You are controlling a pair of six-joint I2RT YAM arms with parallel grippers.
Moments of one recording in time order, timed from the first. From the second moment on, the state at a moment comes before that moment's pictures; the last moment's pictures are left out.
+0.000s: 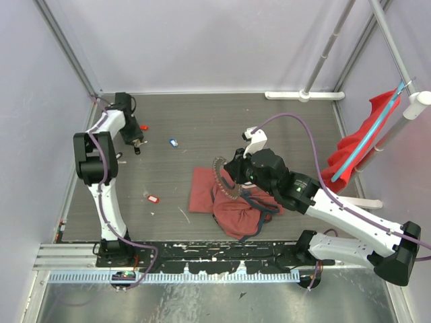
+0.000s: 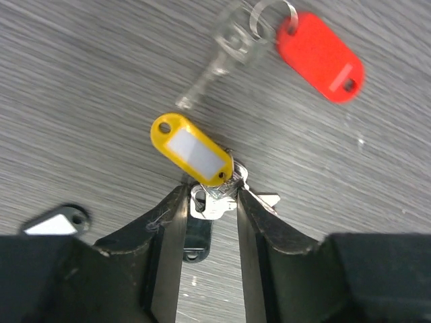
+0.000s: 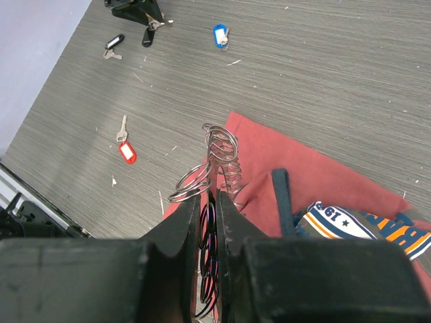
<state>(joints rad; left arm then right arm) 0.05 2.18 1.70 -0.69 -0.09 -0.39 0.94 1.00 0.94 -0.32 0.26 0.49</state>
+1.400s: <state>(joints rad) -0.53 1.46 1.35 -0.59 0.02 -0.29 0.94 0.78 0.91 -0.45 0.32 0.33</state>
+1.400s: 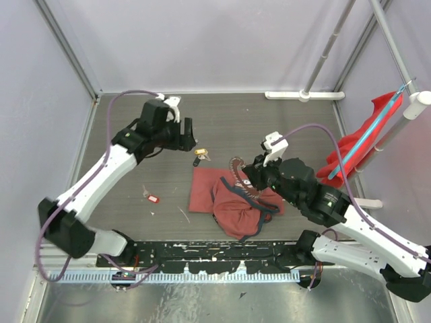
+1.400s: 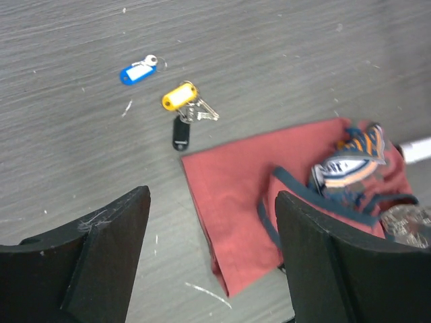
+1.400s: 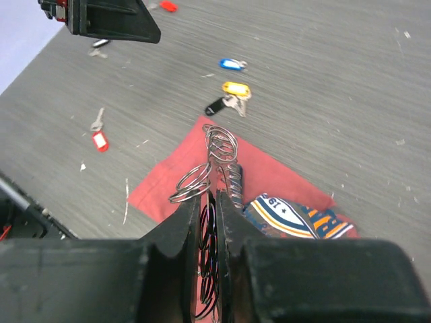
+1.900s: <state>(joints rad) -0.55 0.92 1.31 -0.60 0.35 -0.11 0.94 0.75 1.14 -0.43 -0.16 0.03</state>
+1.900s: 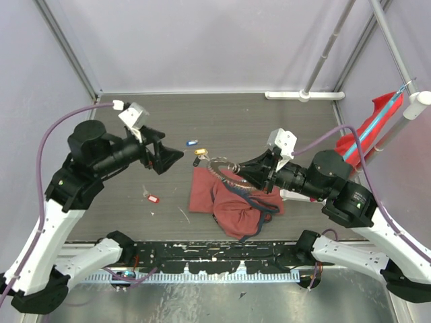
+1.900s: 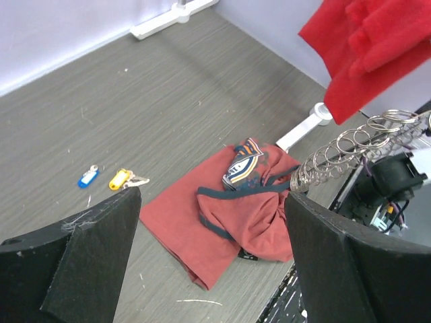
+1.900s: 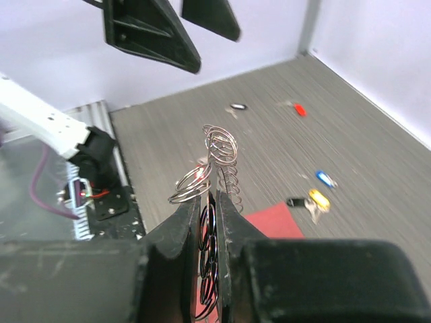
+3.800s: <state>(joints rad) -1.00 0.96 1.43 -0.58 0.10 0.14 0.94 0.98 1.48 -0.64 -0.04 -0.09</state>
